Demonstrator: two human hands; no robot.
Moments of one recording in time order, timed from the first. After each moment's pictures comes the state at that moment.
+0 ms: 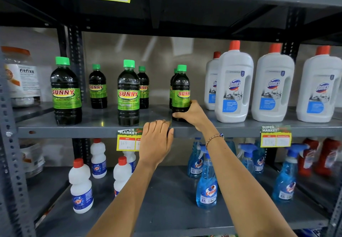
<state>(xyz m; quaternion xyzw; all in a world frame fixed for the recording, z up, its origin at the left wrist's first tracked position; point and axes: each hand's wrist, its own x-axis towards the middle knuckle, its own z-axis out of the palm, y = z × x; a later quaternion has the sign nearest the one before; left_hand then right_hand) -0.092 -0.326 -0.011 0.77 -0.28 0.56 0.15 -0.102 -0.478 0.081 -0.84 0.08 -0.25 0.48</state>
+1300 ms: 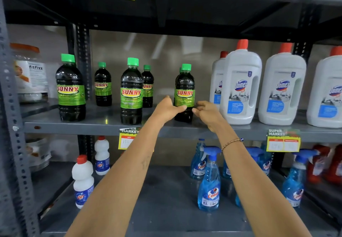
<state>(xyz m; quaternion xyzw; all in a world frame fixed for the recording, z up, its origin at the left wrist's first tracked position) -0.089 -0.349 0.100 0.83 -0.24 0.06 0.50 -0.113 -0.506 0.084 -0.80 0.06 -0.23 0.55</state>
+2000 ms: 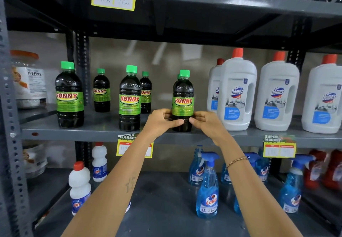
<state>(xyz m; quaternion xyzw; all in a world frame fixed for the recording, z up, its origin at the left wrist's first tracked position) -0.081 -0.330 0.071 0.74 -0.32 0.07 0.59 -0.150 -0.503 0.078 -0.81 -0.03 -0.25 0.52</state>
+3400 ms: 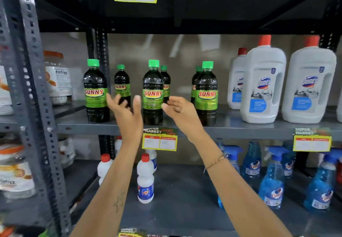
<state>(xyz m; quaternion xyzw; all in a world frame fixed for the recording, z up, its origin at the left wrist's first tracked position) -0.094 -0.223 0.060 0.60 -0.13 0.38 0.69 -0.145 -0.361 0.083 -0.78 -0.12 -0.28 0.55</state>
